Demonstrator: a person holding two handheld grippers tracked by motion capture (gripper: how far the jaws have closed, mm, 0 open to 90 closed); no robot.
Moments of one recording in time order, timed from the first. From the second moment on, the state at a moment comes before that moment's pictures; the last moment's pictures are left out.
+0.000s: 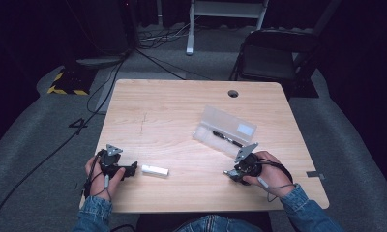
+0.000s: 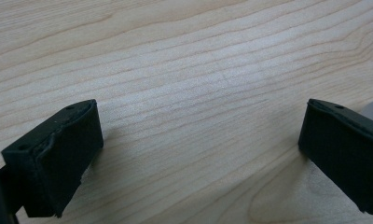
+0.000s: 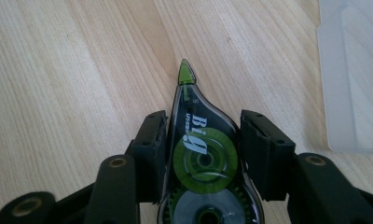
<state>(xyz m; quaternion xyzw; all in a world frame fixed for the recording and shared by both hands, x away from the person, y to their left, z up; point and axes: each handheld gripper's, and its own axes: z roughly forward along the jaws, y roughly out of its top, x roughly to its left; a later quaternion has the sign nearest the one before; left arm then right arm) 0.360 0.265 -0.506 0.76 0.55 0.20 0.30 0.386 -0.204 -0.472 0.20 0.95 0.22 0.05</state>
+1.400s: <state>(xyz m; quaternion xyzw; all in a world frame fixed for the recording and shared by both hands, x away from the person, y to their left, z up) 0.357 0.266 -0.506 0.76 0.54 0.20 0.30 0.409 -0.204 -0.414 0.21 0.92 0.32 0.06</state>
